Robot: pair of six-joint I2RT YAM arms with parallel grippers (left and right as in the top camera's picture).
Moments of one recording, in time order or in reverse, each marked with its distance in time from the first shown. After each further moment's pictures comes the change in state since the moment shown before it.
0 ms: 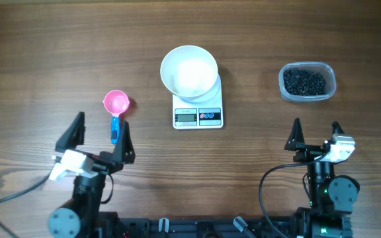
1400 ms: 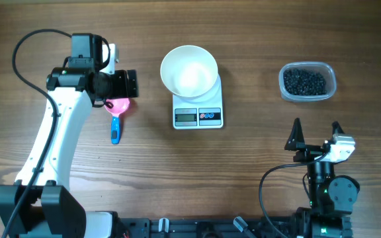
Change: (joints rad) left arm 0.000 1.494 1.062 -1.080 -0.079 0.101; right arm 0.000 0.000 0.000 0.001 0.000 0.000
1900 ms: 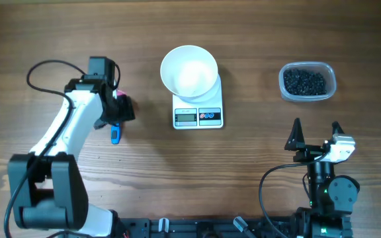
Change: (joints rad) left arm 0.000 0.105 -0.200 0.004 -0.141 -0.186; right arm 0.000 0.000 0.000 0.000 0.000 0.000
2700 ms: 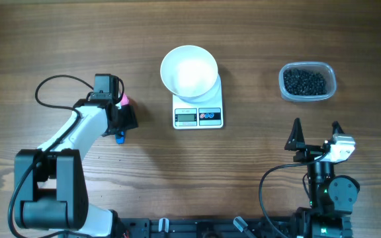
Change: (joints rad) left arm 0.000 0.001 -0.212 0.316 0.026 -0.007; right arm 0.000 0.000 0.000 0.000 0.000 0.000
